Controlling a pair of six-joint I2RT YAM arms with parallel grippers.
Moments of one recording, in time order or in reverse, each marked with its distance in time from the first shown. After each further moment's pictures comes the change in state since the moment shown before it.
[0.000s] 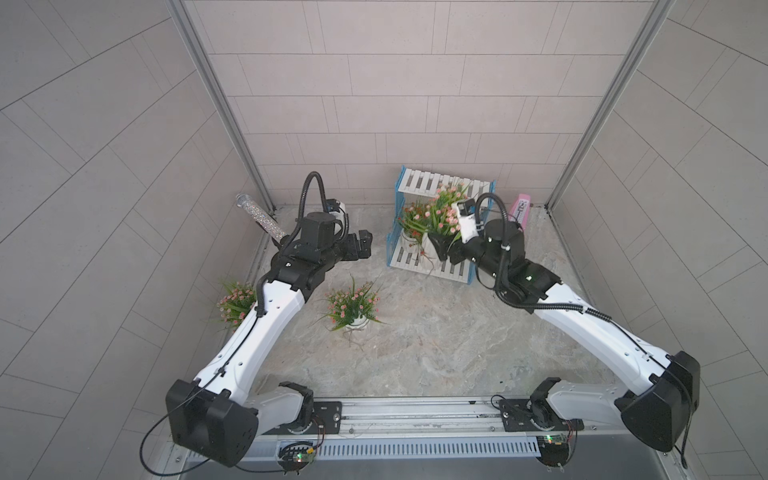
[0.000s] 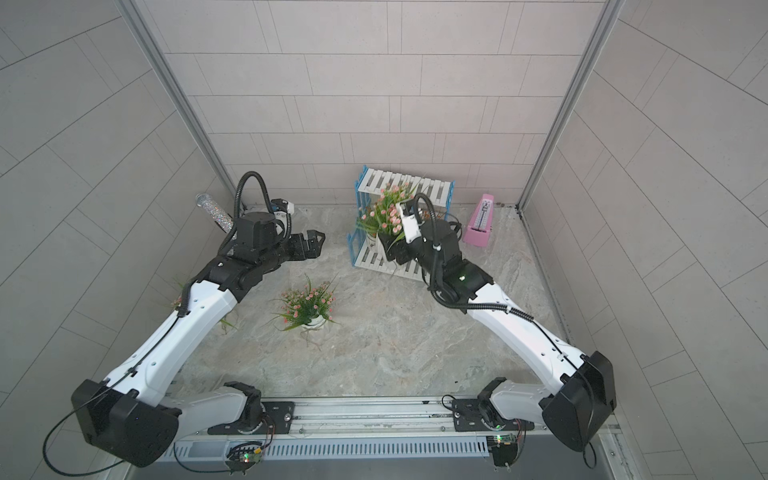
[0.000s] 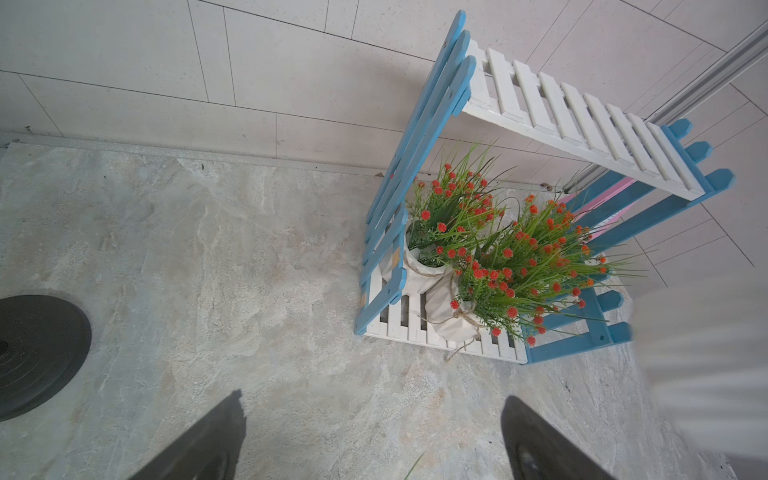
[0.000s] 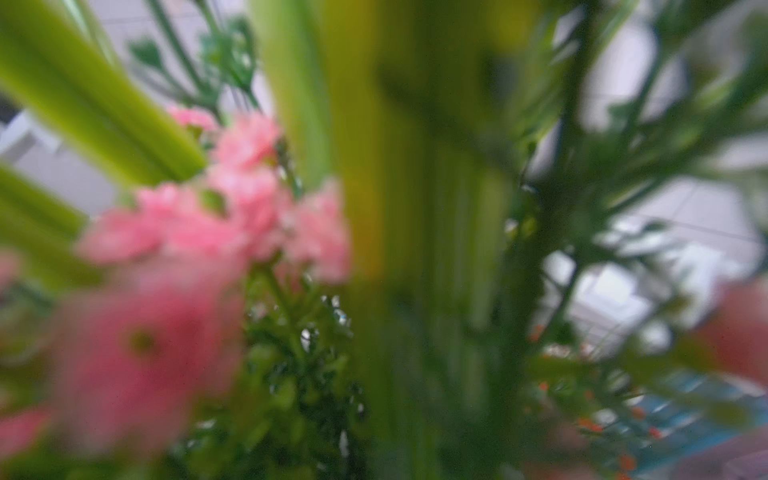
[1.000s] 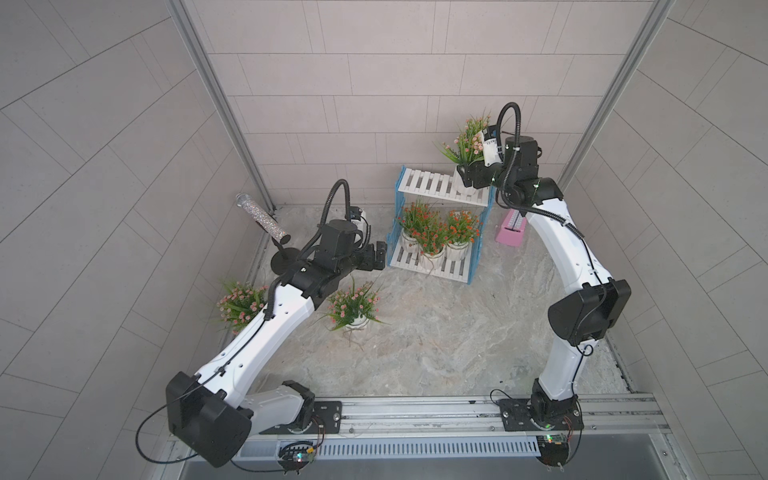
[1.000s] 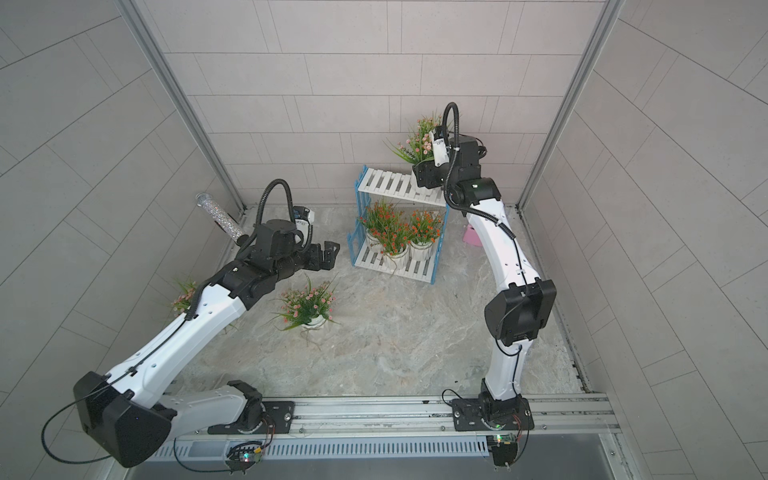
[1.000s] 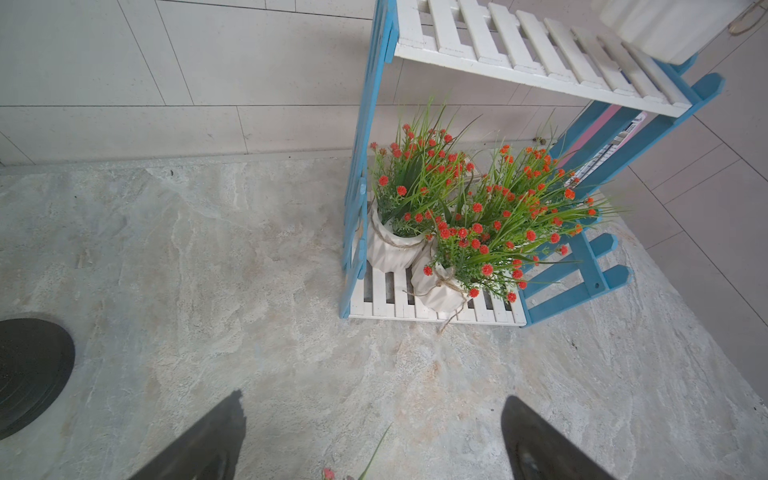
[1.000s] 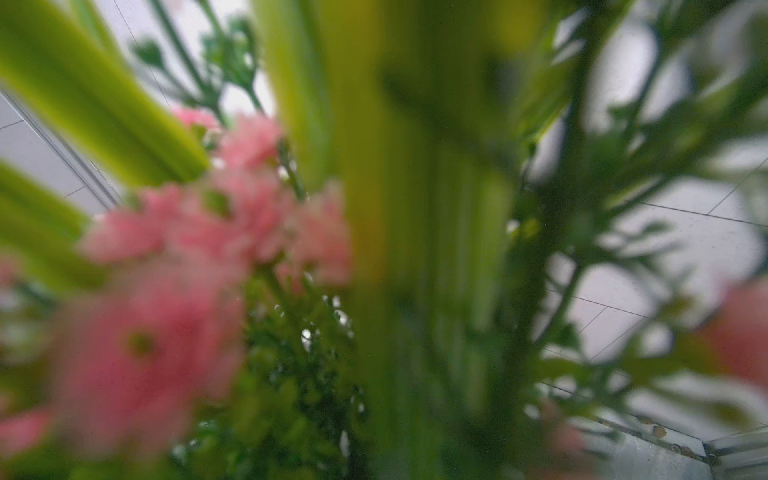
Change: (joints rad) left arm -0.171 0.000 -0.016 -0.012 -0.114 0.052; right arm -0.354 0.597 0.866 -0.394 -0.173 -0.102
